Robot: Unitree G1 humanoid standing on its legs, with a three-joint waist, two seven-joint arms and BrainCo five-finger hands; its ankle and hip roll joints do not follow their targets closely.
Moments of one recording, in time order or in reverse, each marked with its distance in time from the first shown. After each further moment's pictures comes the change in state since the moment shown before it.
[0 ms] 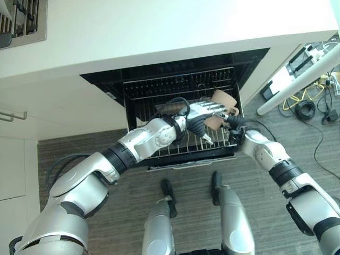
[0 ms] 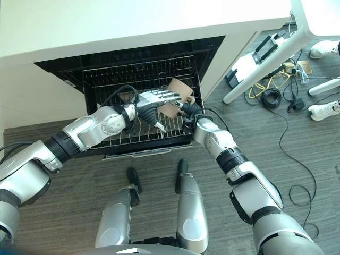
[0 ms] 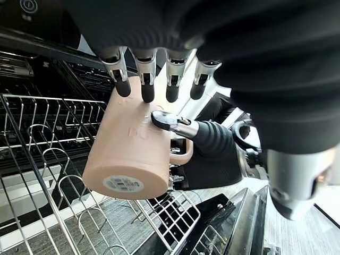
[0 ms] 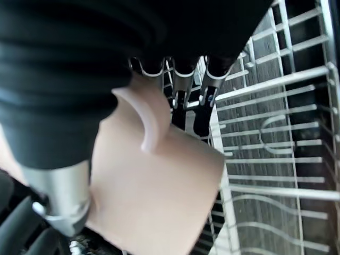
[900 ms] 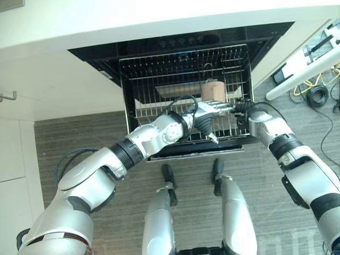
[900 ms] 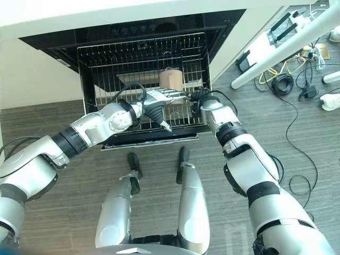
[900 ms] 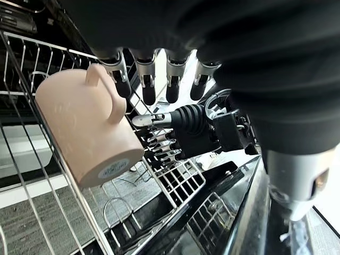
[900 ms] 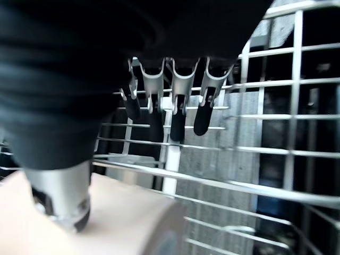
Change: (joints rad) left arm -0.058 -0.055 -0.034 0.047 -0.001 0.014 -0.009; right arm -0.258 0.015 0.039 0.368 -0.243 0.107 -0.003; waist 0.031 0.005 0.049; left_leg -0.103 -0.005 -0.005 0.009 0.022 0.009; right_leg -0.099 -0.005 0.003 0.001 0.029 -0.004
